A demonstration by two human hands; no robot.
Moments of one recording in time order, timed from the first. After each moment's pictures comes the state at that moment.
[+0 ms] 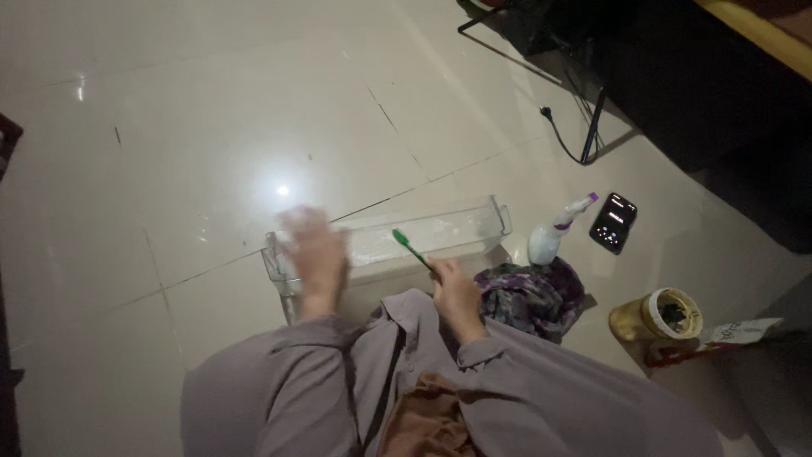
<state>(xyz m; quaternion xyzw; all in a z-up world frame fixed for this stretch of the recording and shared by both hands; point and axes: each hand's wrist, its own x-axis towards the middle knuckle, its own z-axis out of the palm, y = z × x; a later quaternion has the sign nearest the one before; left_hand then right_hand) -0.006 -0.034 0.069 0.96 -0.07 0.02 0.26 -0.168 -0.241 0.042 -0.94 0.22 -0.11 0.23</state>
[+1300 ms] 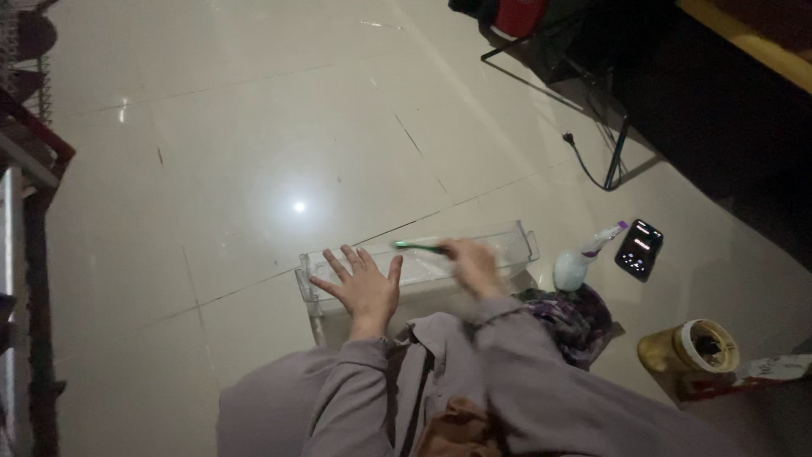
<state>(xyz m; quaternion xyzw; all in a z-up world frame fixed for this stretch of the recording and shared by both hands) -0.026 -0.053 0.057 0.99 -0.05 -0.07 0.13 -0.071 -0.257 0.086 -0.95 0.18 -0.02 0.24</state>
